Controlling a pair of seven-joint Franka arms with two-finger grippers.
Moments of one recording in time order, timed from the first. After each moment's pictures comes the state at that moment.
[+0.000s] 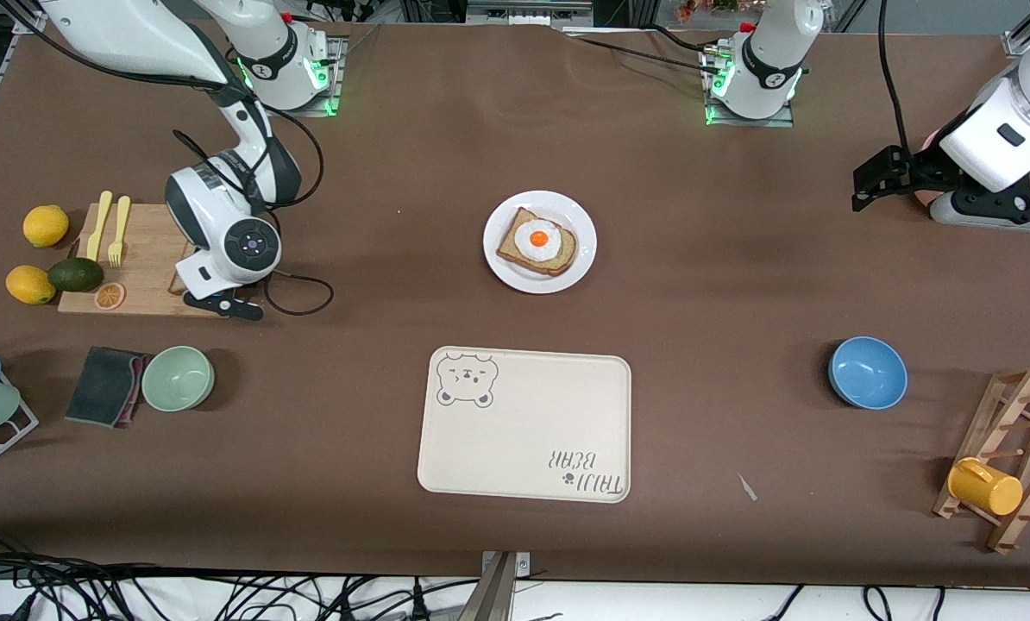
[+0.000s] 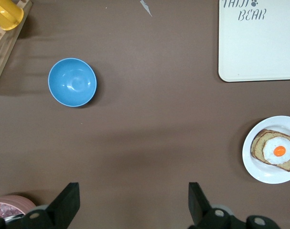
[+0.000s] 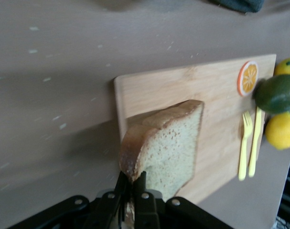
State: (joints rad) left arm 0.05 -0.02 -0.14 -1.63 -0.03 1.56 -0.01; right arm 0.02 0.38 0.24 -2.09 -0.61 1.95 0.81
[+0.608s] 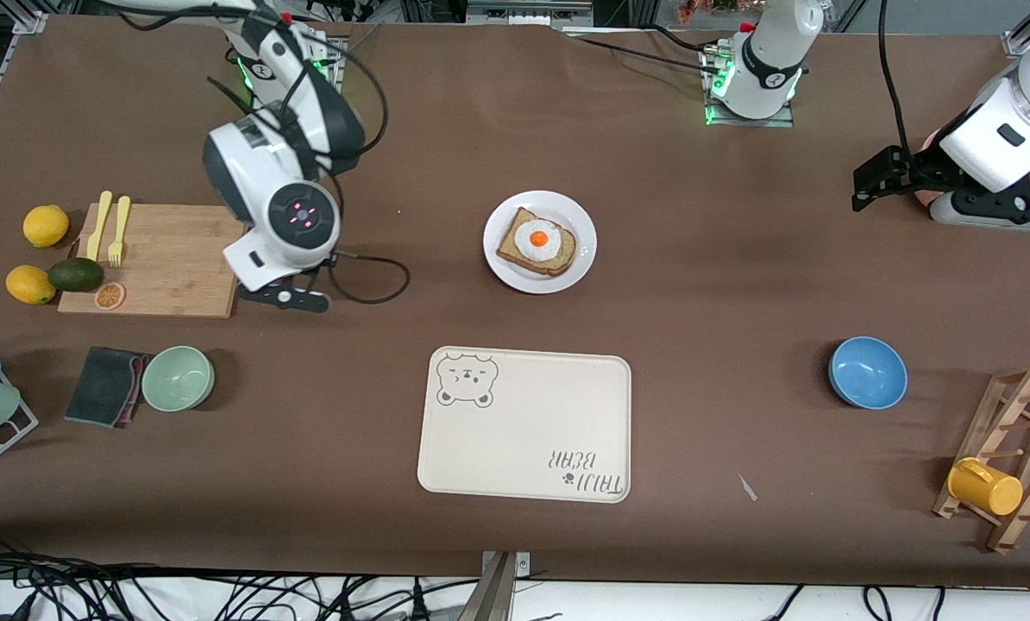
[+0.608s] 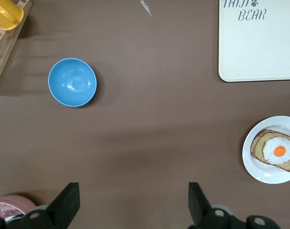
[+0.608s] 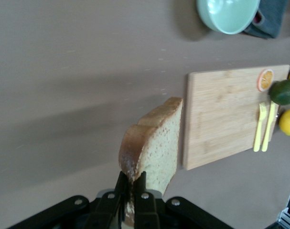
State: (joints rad) left arm 0.05 -0.02 -0.14 -1.63 -0.03 1.56 -0.01; right arm 0.10 0.38 0.45 -1.71 -0.39 1.62 0.74
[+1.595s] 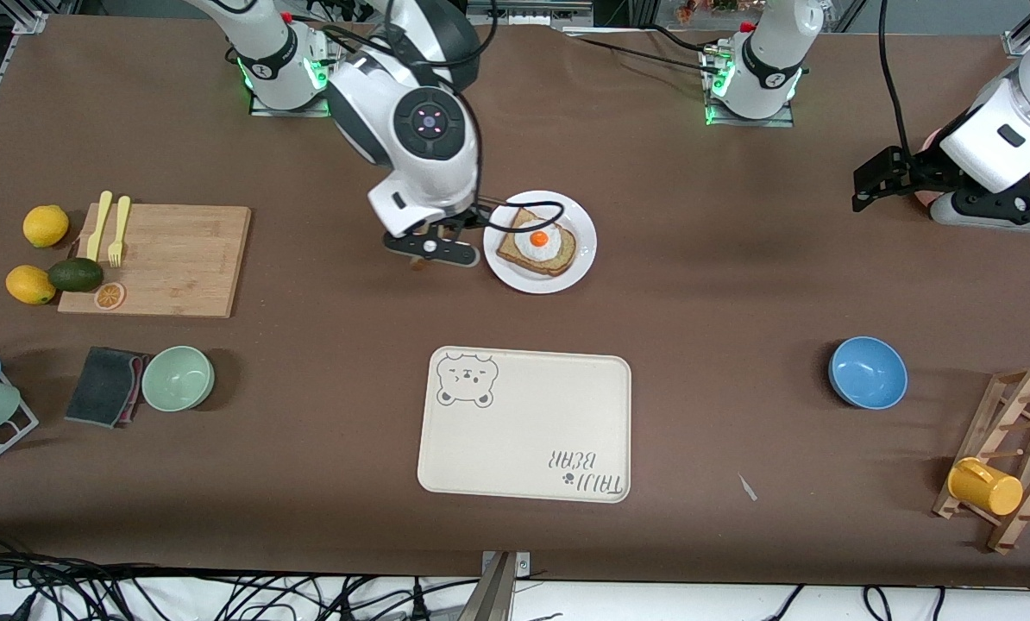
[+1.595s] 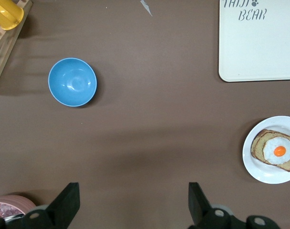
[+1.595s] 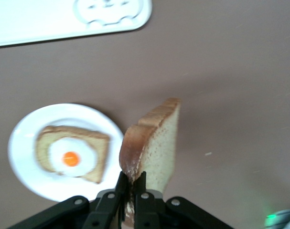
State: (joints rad) left arm 0.05 -0.02 -0.14 -1.63 -0.03 1.56 -0.01; right arm 0.40 0.53 0.45 -1.42 -0.11 1.73 1.05
